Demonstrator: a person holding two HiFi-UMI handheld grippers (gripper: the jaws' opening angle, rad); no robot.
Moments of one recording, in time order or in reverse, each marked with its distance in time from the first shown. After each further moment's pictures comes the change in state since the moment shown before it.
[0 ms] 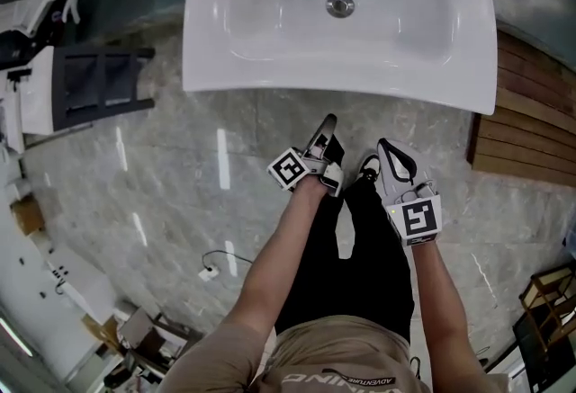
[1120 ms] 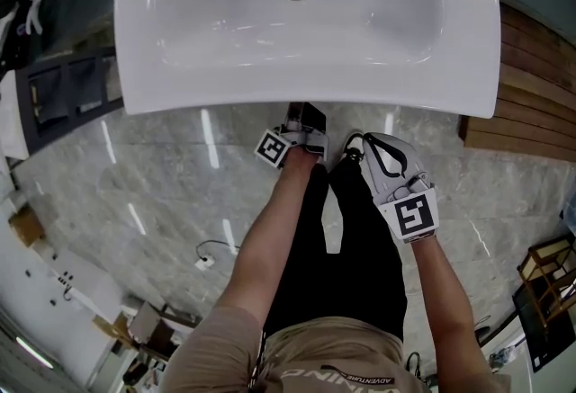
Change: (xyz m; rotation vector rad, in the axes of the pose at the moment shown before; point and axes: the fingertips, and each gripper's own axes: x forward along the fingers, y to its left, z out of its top) left arm 0.047 0.087 0.033 -0.131 -0.261 -0.062; right arm 0.012 -0.026 -0.040 0.033 0.085 0.085
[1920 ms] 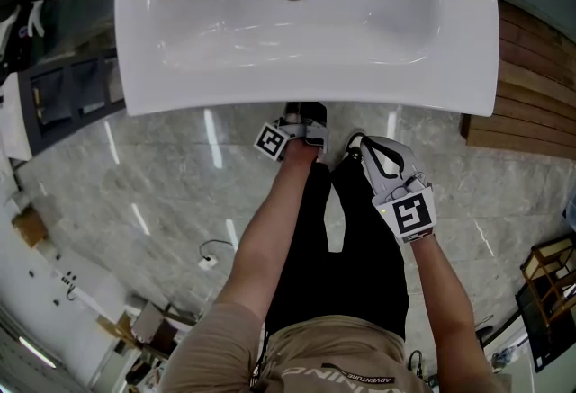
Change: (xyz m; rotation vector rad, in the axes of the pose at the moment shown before) left arm 0.017 -0.008 0.004 -0.027 -0.009 -0.042; right arm -0.002 0.006 -0.016 0.019 0.031 0.021
